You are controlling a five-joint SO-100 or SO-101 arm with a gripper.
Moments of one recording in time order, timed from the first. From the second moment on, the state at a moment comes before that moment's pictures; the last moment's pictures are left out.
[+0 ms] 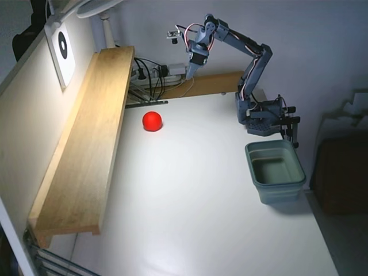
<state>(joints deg) 29.4 117.6 77.4 99.7 -90.2</state>
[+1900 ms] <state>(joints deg) 42.5 117.6 77.4 99.7 -90.2</state>
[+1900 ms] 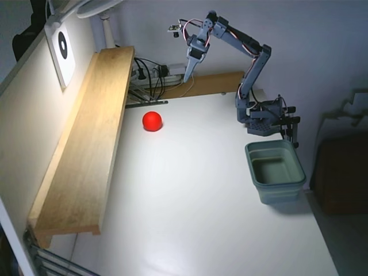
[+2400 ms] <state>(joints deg) 42.5 127.7 100.5 89.9 -90.2</state>
